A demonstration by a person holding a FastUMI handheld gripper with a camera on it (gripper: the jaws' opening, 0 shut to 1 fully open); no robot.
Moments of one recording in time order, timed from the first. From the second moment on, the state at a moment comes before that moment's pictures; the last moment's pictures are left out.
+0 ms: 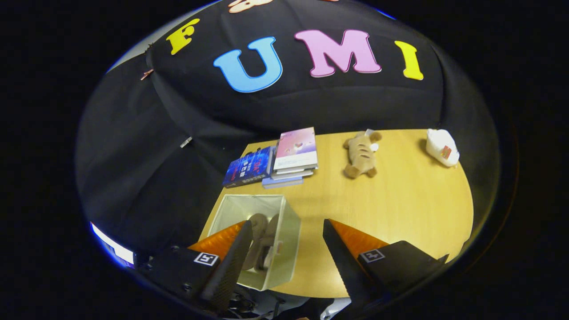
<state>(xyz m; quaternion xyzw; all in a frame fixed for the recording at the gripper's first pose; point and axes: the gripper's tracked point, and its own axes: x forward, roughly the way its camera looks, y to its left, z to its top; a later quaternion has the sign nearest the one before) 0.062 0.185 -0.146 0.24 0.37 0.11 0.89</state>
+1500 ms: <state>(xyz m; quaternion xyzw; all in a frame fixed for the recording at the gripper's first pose) 0.019 -0.007 -0.103 0.09 0.12 0.01 0.99</state>
